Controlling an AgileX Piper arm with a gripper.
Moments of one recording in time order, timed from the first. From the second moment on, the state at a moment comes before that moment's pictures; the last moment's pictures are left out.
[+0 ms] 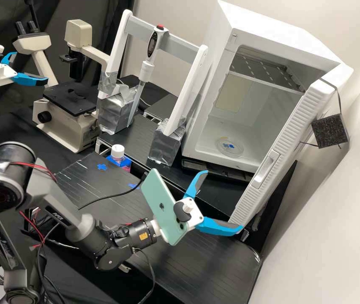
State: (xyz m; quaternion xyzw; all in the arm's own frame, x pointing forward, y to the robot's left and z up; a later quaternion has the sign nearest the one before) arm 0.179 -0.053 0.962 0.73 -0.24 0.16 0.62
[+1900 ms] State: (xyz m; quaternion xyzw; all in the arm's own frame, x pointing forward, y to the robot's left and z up) arm 0.239 -0.043 0.961 0.76 -0.12 0.14 0.62
